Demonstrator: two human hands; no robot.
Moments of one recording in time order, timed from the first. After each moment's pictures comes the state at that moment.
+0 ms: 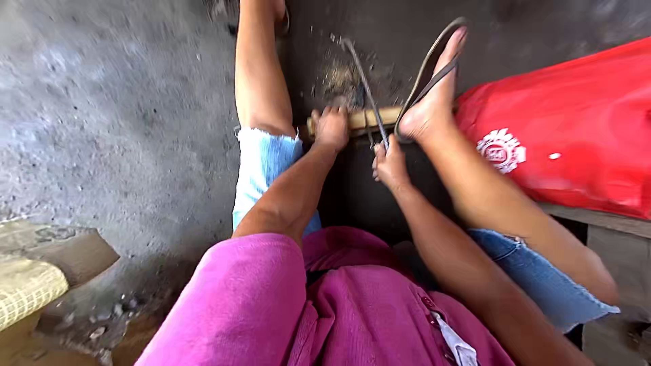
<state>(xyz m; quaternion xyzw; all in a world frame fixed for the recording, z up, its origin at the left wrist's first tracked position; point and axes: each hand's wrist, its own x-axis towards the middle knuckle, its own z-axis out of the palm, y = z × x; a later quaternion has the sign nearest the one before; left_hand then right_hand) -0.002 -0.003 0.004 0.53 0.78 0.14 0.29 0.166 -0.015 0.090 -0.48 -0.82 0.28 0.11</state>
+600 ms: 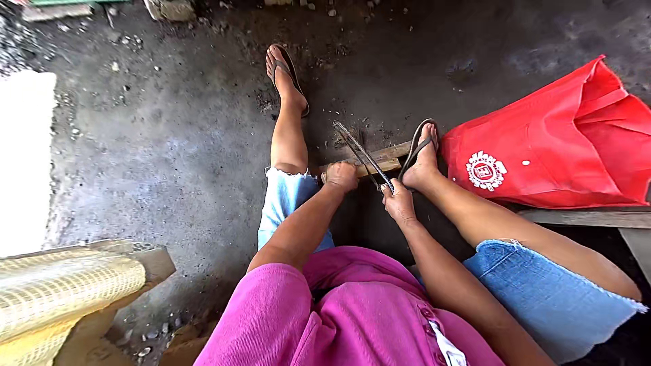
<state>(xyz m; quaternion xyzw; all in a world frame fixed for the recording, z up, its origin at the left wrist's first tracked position) 0.017 -0.045 0.070 0.60 0.75 -0.02 0.27 0.206 -0.031 0.075 -0.60 -0.73 0.33 0.05</state>
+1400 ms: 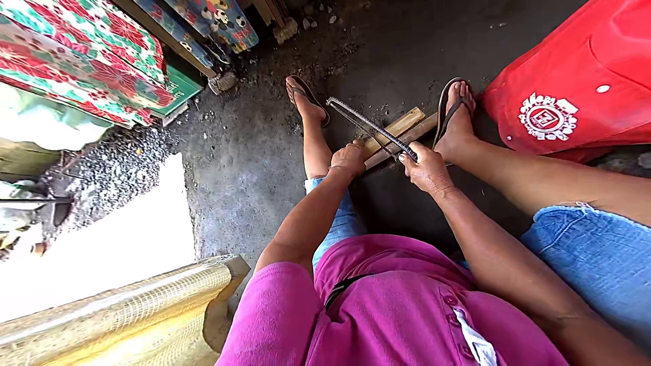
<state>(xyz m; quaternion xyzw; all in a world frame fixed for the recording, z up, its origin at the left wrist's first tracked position) 0.001 -0.037 0.146 0.55 0.79 -0.15 0.22 0.200 -0.016 0.131 -0.51 -0.73 0.43 0.16</state>
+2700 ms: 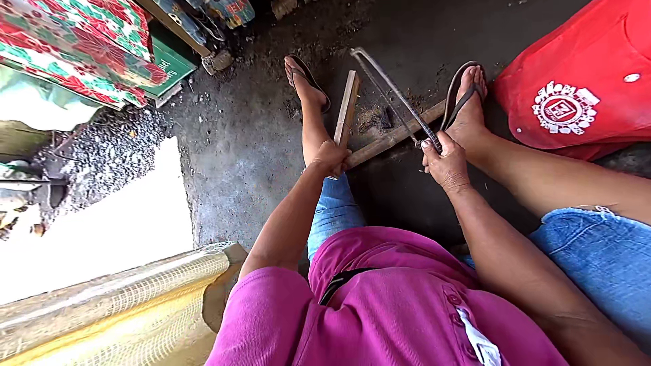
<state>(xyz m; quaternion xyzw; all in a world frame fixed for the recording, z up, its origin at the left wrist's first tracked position) -0.053 -0.070 0.127 0.25 0.78 0.25 0.51 0.228 -0.008 0.096 -0.53 -0.71 0.39 0.26</state>
